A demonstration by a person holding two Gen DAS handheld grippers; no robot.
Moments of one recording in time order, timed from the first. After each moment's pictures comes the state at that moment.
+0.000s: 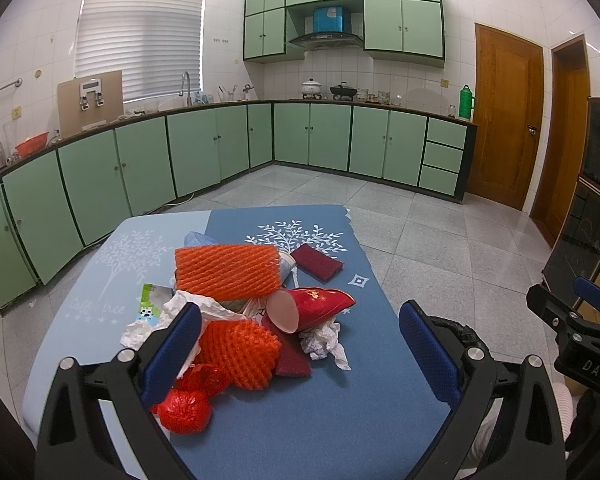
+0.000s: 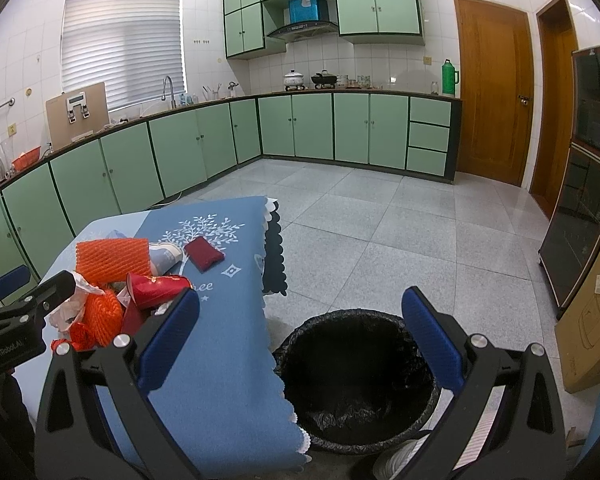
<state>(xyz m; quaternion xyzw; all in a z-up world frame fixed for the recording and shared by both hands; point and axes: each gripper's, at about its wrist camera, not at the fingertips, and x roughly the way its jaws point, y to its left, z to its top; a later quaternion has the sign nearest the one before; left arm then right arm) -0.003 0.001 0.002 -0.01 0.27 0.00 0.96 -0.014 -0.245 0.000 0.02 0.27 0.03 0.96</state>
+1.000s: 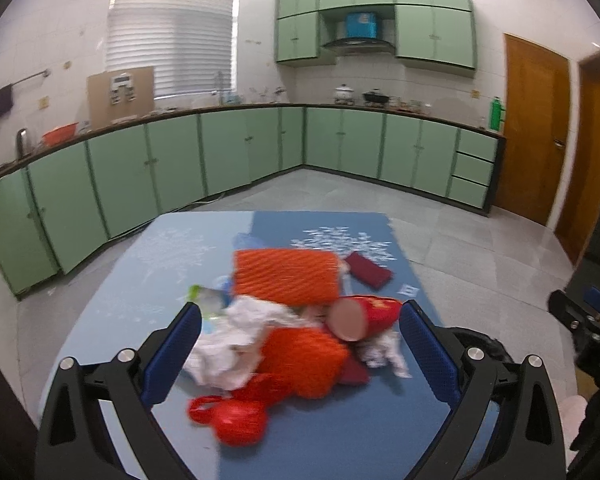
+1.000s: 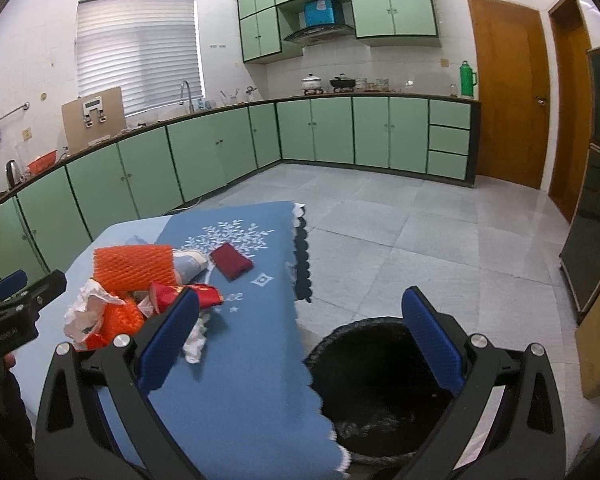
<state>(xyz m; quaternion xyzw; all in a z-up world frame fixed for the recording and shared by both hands) 0.001 0.057 0.002 -0.02 0.26 0.07 0.96 0.007 -0.212 -0.007 0.03 0.26 0.07 0.96</state>
